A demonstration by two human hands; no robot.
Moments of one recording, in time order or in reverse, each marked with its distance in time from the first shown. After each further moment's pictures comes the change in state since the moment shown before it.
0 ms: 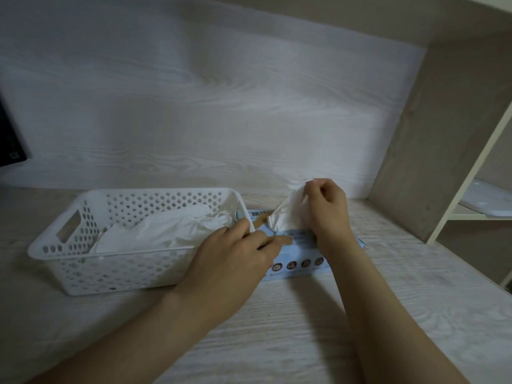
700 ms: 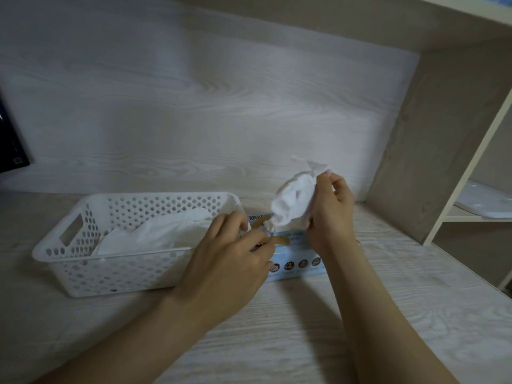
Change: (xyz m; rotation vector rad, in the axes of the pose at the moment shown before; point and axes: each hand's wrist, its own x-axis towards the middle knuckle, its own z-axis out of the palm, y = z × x) left_hand 0.000 0.002 -0.015 -0.010 0.109 -0.002; right_hand -0.009 -0.023 0.002 0.428 0.107 0.123
